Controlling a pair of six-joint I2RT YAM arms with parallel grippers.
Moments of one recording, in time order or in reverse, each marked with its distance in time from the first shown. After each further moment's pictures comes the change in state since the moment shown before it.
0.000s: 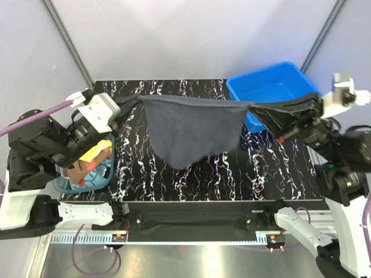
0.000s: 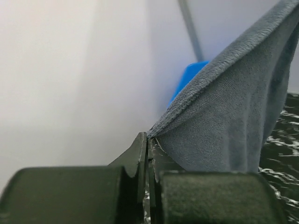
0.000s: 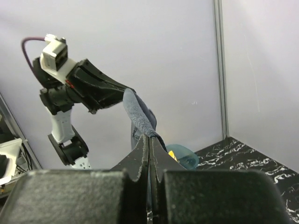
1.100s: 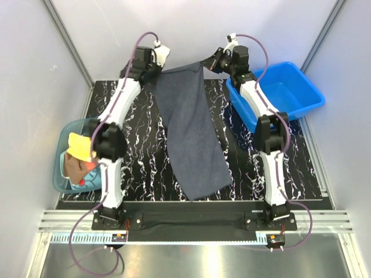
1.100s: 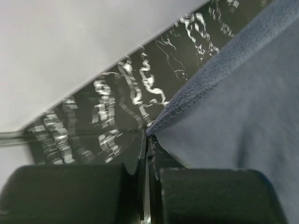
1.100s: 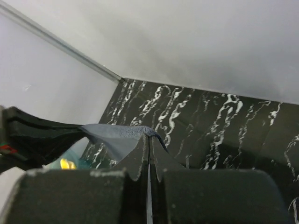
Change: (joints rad) left arm 0.882 1.102 0.284 0.127 0.370 -0.106; right arm -0.134 1.523 0.774 0.093 0.125 0.060
